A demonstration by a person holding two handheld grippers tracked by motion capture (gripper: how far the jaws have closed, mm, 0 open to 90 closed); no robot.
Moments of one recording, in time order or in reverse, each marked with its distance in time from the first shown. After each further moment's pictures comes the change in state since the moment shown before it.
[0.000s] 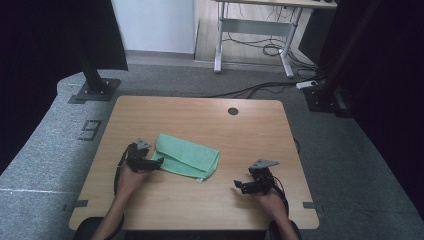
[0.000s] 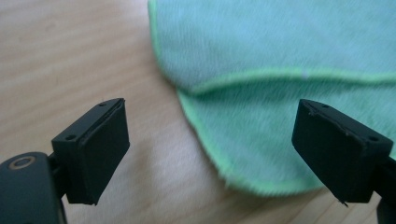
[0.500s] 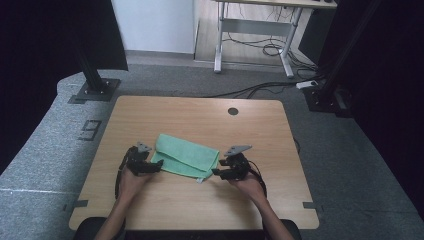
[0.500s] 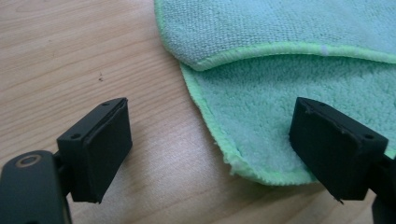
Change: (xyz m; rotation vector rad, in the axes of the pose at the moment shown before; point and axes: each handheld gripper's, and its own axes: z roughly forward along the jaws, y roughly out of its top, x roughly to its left) left arm -0.005 -0.009 0.004 0.020 0.028 -0.021; right arm 0.033 0.069 0.047 0.022 0.165 -0.127
